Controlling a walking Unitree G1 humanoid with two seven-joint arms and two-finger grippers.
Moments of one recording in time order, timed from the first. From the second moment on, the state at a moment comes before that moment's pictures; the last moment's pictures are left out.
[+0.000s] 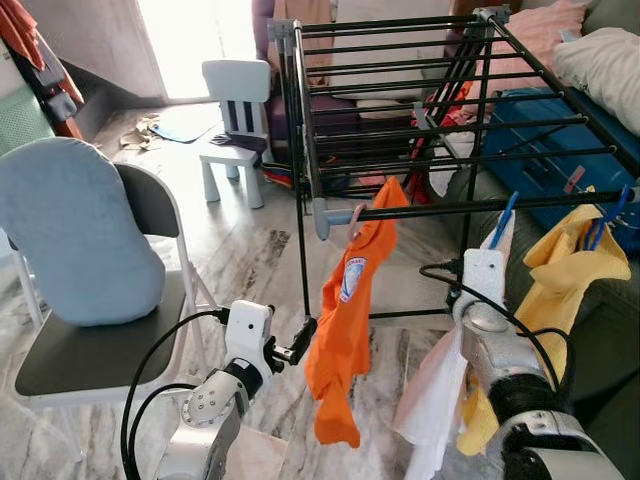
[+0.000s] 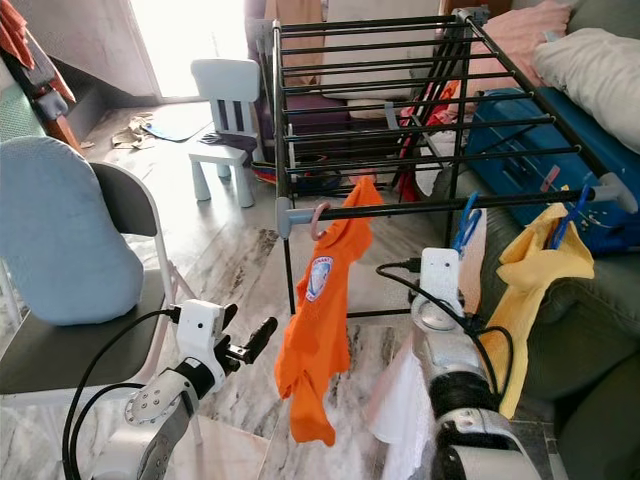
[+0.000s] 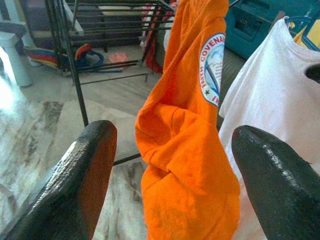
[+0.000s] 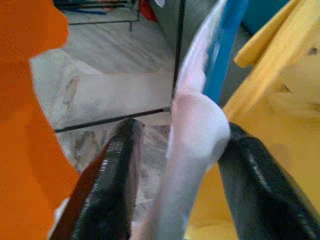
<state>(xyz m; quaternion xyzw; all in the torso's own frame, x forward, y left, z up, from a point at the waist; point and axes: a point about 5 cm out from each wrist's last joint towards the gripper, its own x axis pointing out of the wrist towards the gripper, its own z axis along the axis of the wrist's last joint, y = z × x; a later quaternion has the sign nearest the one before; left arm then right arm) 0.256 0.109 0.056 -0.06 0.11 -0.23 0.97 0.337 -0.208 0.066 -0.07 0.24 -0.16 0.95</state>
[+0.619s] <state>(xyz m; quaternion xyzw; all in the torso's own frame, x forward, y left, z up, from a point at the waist) 0.255 0.107 0.056 -0.05 0.11 -0.24 0.96 0.326 -0.235 0.063 -0.08 0.25 -0.20 0.95</state>
